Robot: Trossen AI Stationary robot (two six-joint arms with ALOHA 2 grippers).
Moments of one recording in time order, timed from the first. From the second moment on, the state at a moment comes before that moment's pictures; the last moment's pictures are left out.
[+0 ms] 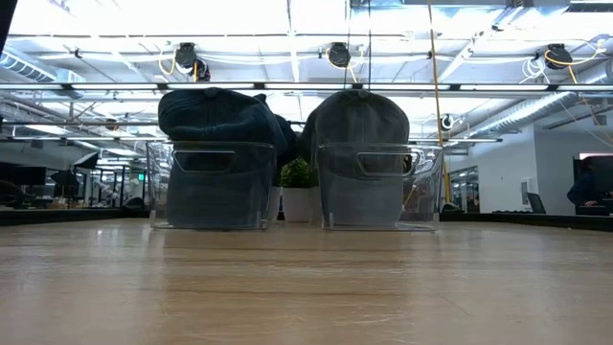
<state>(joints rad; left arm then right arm) 0.16 1.70 2.31 -1.41 0.64 -0.17 0.02 1.20 1.27 0.08 -0.54 0.60</state>
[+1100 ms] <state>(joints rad) 0.35 1.32 2.31 -1.19 0.44 -0.18 0.17 1.35 1.91 -0.85 0.22 -0.27</state>
